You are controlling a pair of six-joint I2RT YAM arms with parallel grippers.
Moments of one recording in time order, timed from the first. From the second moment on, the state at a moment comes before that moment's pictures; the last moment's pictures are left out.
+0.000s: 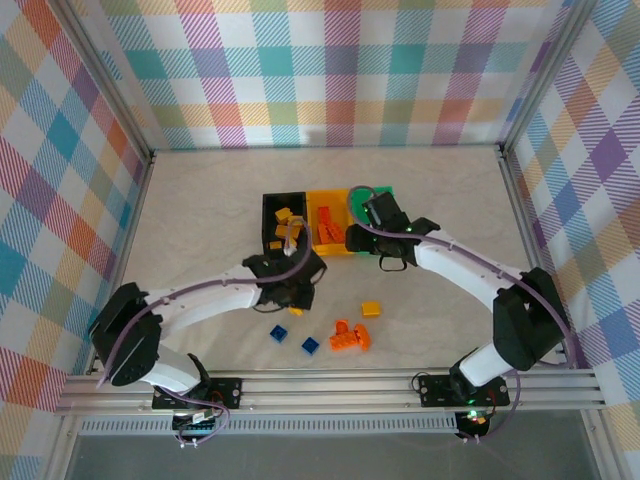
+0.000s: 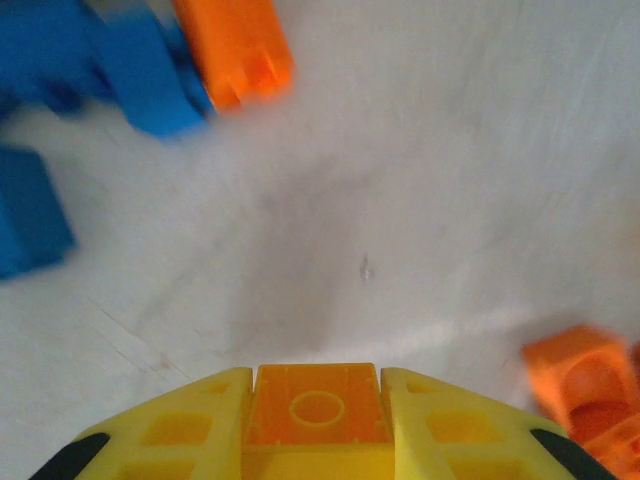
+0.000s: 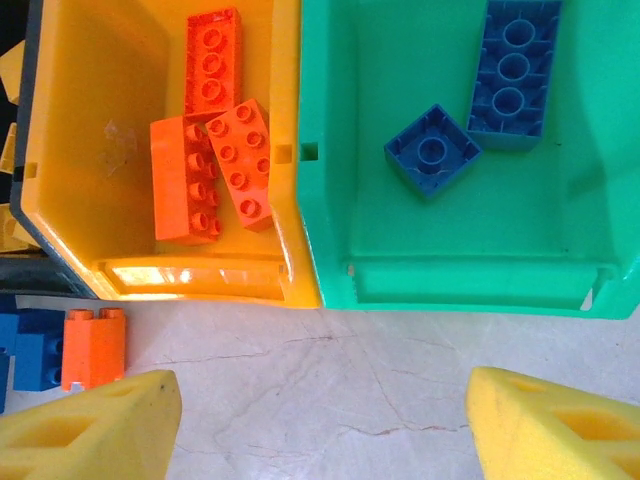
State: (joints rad) left arm -0.87 1.45 1.01 -0.74 -0.17 -0.63; right arm 0.62 1.51 1.09 -0.51 0.09 0.54
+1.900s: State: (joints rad) left arm -0.82 1.19 0.70 -0.76 0.01 -0.79; right arm 0.59 1.35 0.91 -0.49 0.07 0.57
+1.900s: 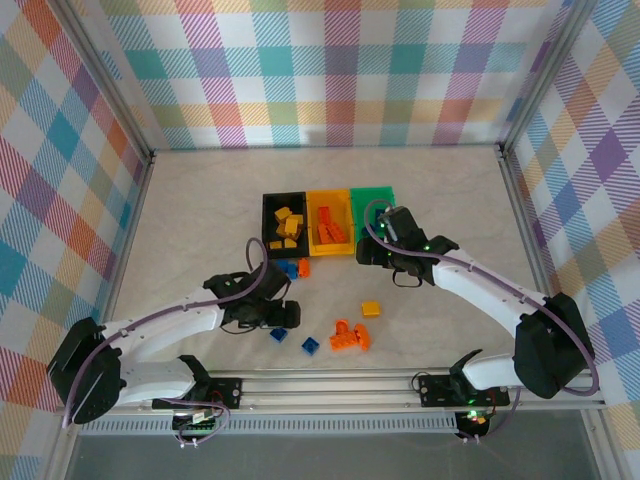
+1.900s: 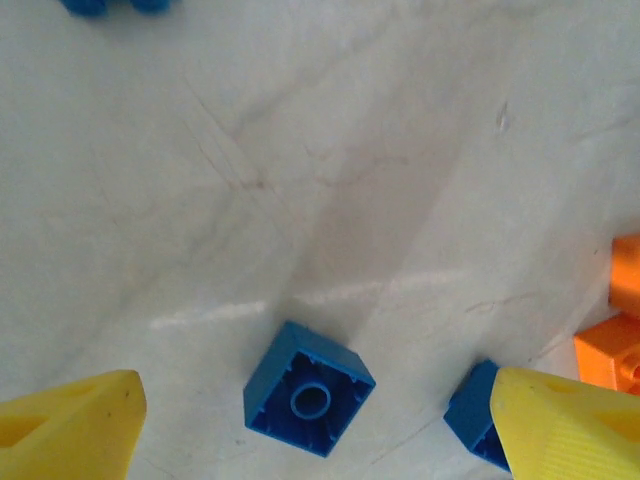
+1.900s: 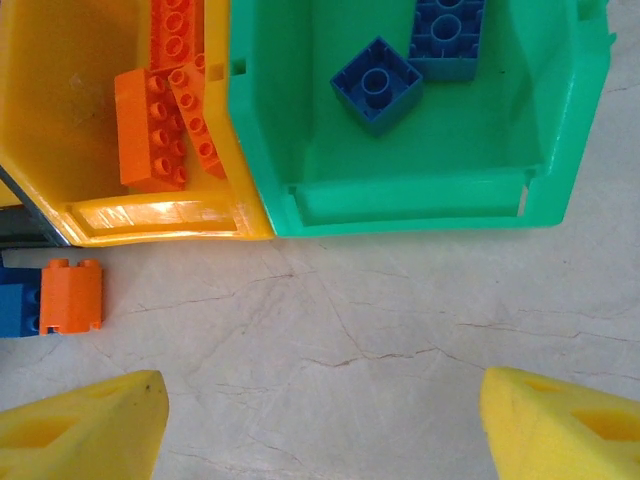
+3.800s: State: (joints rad) left arm -0.70 2.36 2.28 -0.88 0.05 -0.57; right arm 0.48 1.14 0.79 -0.56 0.10 0.58
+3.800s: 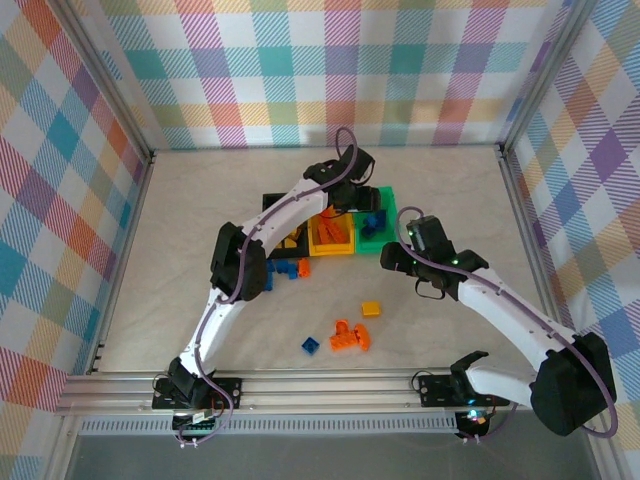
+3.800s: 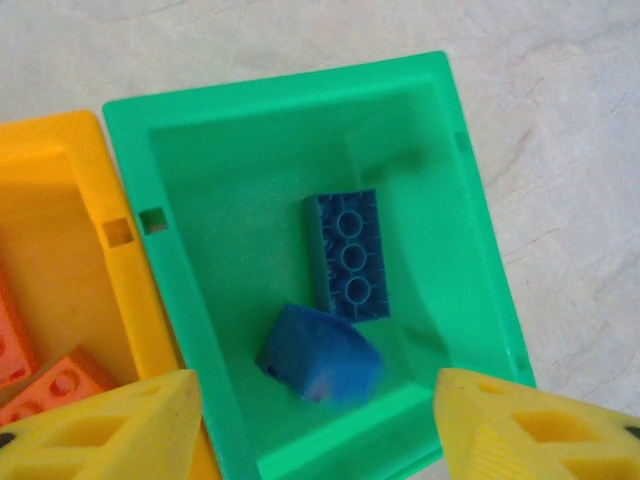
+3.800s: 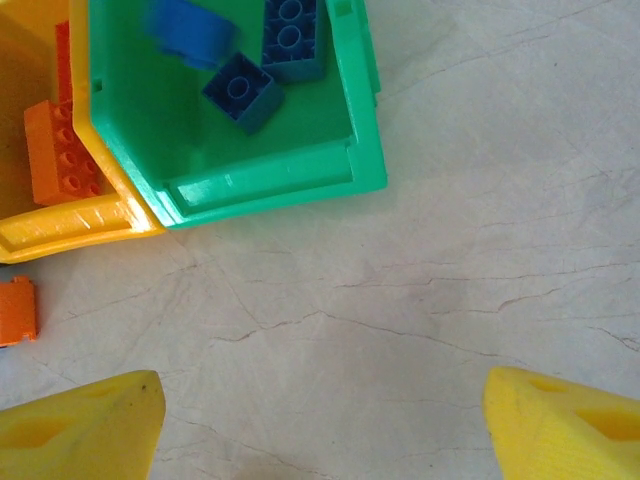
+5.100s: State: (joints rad) left arm -1.13 1.50 0.91 -0.70 0.04 -0.53; right arm 0.48 1.22 0.79 -0.50 0.05 0.59
